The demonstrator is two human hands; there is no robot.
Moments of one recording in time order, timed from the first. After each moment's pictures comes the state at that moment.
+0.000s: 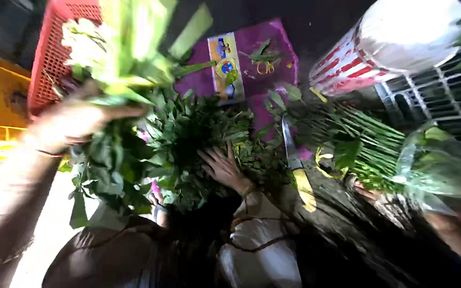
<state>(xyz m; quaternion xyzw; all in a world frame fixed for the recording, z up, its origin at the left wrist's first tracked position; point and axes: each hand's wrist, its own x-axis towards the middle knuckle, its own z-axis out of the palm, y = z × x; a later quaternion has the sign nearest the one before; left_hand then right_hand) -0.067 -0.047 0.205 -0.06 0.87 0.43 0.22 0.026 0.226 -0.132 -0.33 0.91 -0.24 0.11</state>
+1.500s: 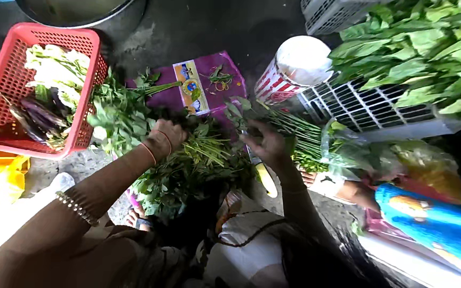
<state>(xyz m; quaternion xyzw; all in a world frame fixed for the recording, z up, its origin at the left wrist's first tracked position) -0.091 0.081 0.079 0.27 0.88 -0.14 0.36 -0.034 0.356 0.024 -0.02 0.94 -0.32 0.08</state>
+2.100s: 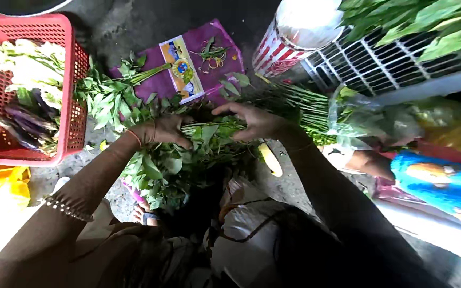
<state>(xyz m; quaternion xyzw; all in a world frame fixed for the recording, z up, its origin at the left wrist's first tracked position) -0.111 0.067 0.063 0.23 0.76 0.34 0.50 -0.072 0.345 0.031 -0.18 0.79 -0.51 0.30</state>
